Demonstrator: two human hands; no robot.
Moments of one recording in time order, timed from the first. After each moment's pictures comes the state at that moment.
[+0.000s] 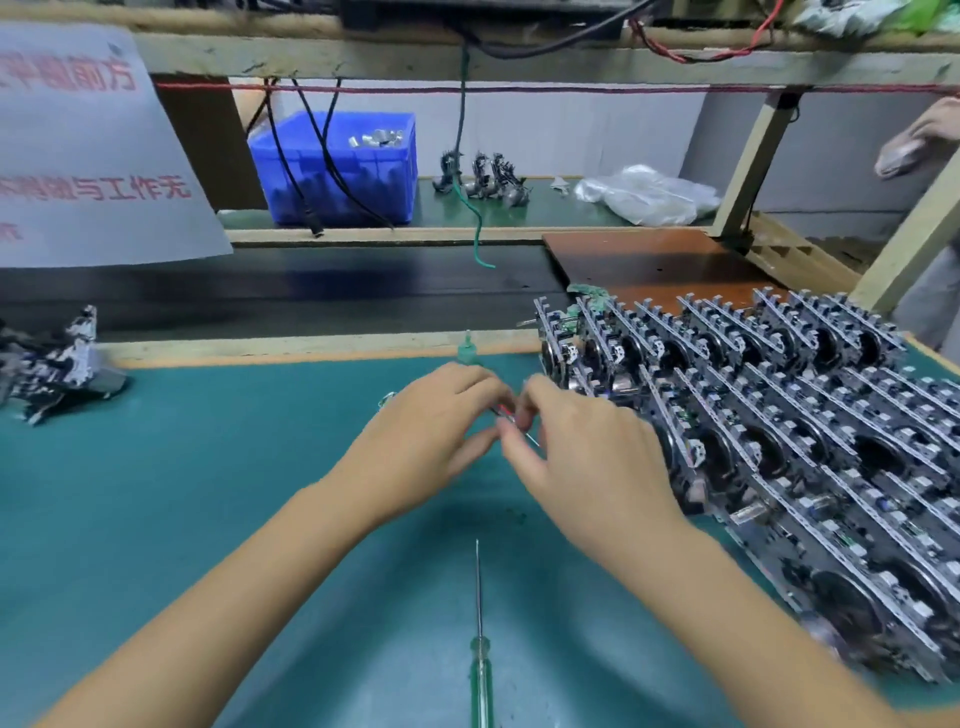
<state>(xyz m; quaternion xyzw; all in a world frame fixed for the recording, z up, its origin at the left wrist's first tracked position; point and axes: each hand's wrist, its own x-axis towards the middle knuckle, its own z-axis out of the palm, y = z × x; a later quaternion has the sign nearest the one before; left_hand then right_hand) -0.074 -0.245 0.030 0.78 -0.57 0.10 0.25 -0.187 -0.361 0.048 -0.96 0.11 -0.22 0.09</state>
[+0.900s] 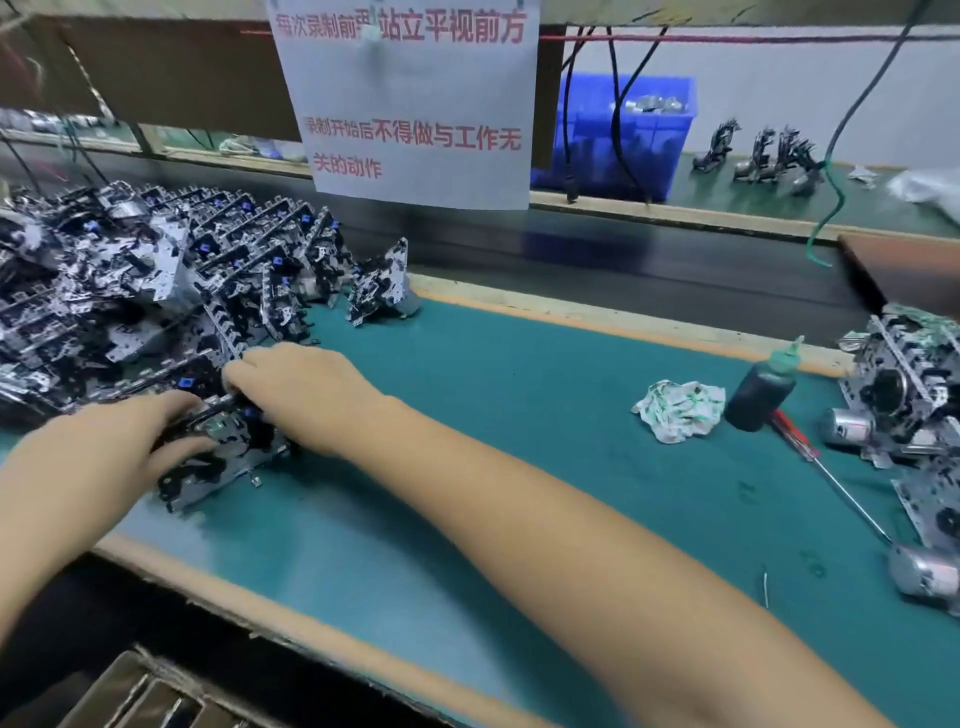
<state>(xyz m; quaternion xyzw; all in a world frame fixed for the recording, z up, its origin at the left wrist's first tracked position) -0.022 0.190 -0.020 0.99 -0.06 0.14 0.05 0.000 -0.040 0.023 -0.88 -0.43 -0.19 0.04</state>
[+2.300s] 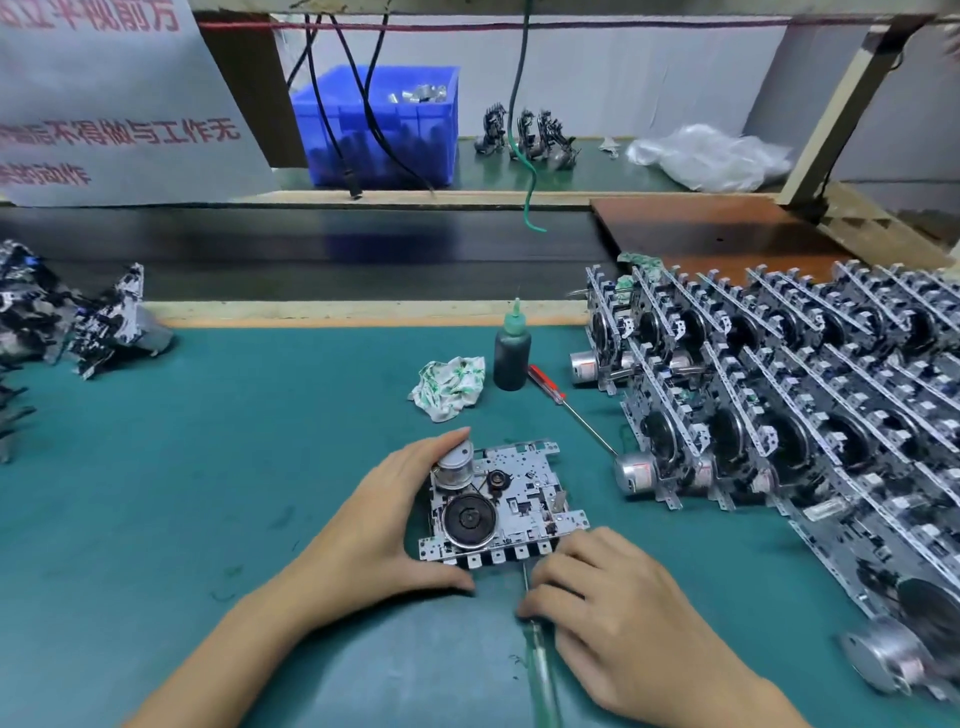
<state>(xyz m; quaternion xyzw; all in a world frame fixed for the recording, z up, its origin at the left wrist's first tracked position) -0.087 -0.164 -0.045 0.81 -0.45 -0.10 0.36 -0.234 -0.360 -0.043 -0.96 -0.21 -0.17 0.10</state>
